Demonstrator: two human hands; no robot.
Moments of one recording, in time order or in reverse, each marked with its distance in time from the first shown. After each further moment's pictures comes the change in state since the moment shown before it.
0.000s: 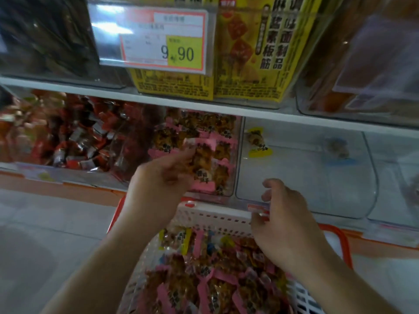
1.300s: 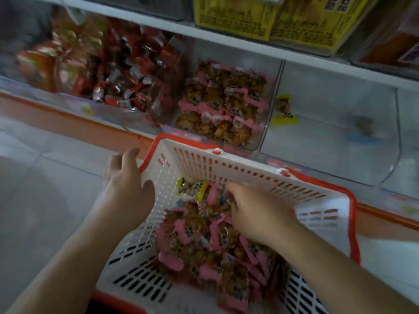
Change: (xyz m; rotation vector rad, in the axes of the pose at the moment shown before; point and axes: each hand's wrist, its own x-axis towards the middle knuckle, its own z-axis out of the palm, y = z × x) left_hand -0.093 -0.058 -0.062 0.543 0.094 -0.363; right_hand -0.036 -0.029 0.056 -0.285 -0.368 -0.308
